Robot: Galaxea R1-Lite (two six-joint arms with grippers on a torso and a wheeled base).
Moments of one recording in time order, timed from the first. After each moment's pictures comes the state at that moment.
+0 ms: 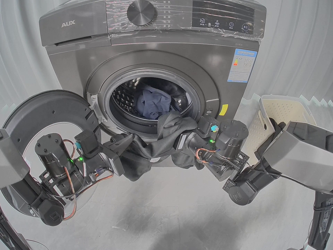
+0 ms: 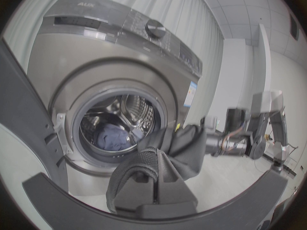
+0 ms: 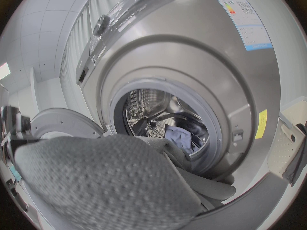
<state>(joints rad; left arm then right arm) -0.45 1.85 -0.38 -1.54 -0.21 -0.07 0.71 2.23 -1.01 -1.37 -0.18 0.17</state>
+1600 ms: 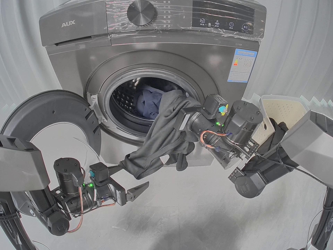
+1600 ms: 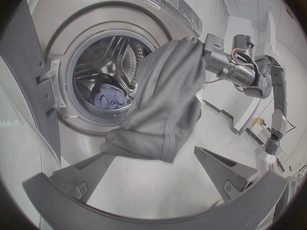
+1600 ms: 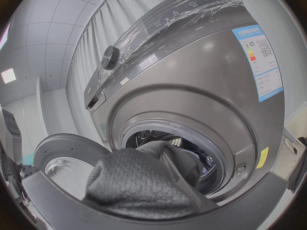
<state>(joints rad) -0.44 2.02 -0.24 -1.54 -0.26 0.00 0.73 2.13 -1.05 -1.36 -0.18 0.16</state>
